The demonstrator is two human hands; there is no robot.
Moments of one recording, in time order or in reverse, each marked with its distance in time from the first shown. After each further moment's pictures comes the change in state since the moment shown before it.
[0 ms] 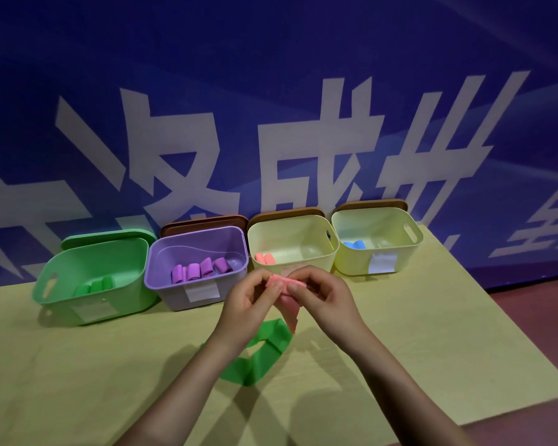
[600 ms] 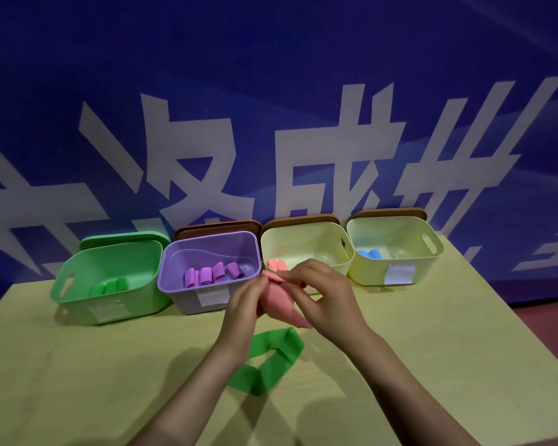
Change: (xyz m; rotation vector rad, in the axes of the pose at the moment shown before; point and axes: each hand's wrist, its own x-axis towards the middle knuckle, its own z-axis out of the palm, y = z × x) left_hand 0.004 0.004 -0.005 -0.332 0.279 -0.338; right_hand 0.030 0.007 0.011 -0.489 0.028 -0.495
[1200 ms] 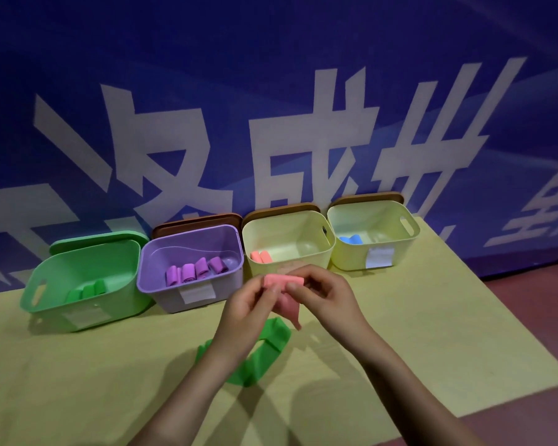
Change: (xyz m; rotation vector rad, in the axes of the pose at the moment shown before) left_hand -0.014 0.001 0.013 0.305 -0.227 0.258; right_hand -0.023 -0.006 -0.021 0.449 -0.026 0.505
